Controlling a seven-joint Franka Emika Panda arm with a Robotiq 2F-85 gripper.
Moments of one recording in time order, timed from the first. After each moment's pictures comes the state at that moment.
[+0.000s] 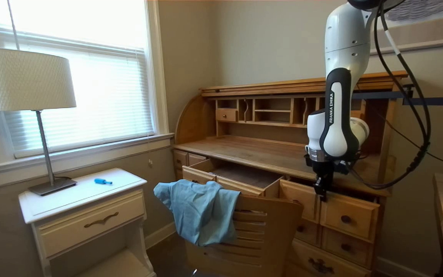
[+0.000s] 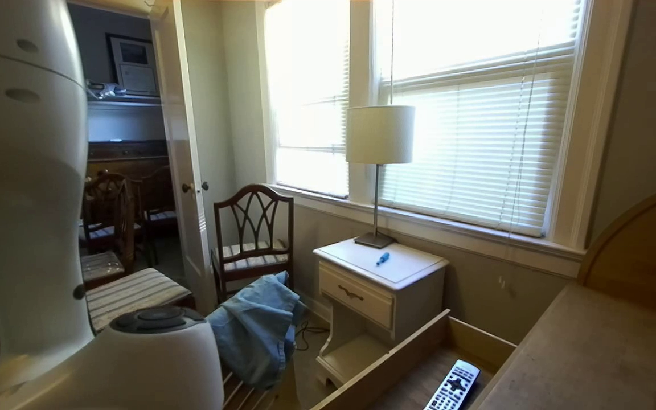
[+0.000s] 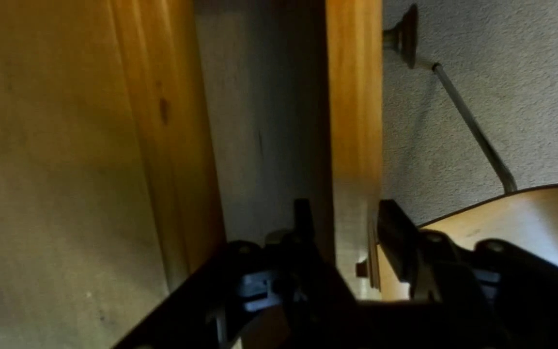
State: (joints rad) arm 0.02 0.84 -0.29 -2.33 -0.10 3.15 -0.01
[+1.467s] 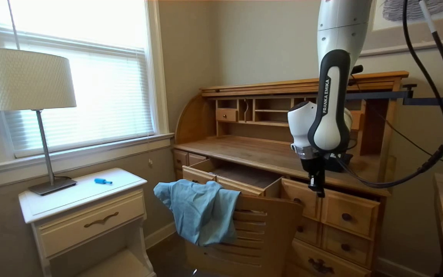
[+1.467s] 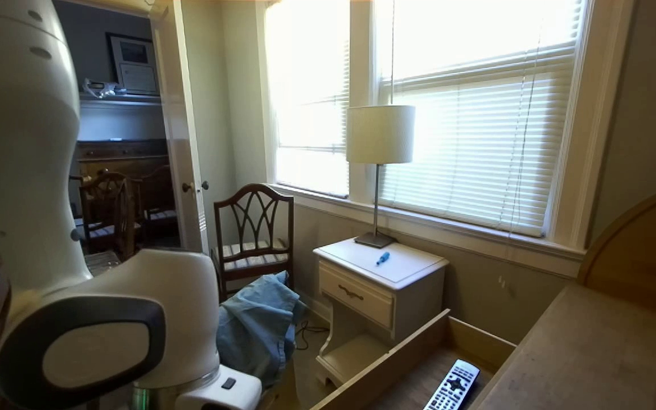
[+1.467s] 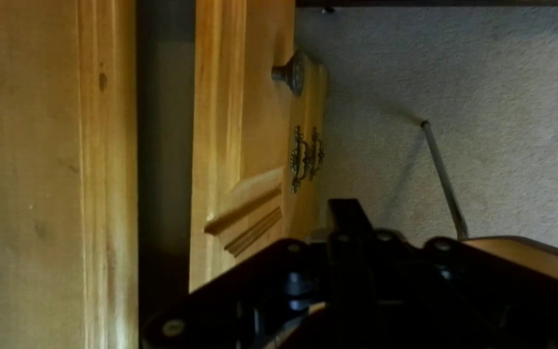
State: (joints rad) arm 0.31 0.77 -0.39 -2.34 -0.12 2.90 0.06
